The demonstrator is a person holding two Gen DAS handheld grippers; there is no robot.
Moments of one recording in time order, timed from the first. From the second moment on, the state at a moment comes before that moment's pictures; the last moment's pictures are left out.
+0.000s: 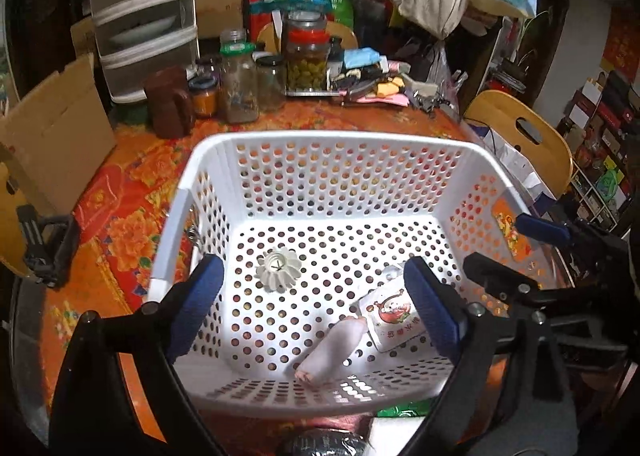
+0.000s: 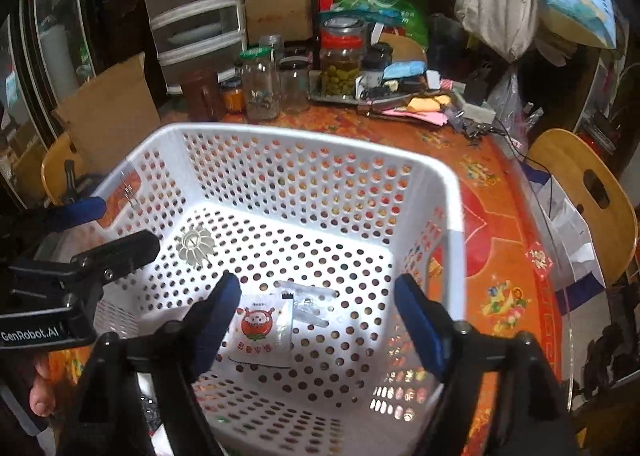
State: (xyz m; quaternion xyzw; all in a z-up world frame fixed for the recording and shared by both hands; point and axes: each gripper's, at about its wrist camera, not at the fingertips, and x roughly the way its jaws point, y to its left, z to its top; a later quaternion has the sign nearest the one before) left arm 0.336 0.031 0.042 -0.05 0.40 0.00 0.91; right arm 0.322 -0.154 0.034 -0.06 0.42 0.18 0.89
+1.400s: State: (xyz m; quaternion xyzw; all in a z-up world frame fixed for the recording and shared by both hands) left arm 0.087 0.044 0.055 -0.05 0.29 0.05 0.95; right arm 0.115 -0.206 0.052 -0.02 0.29 0.22 0.93
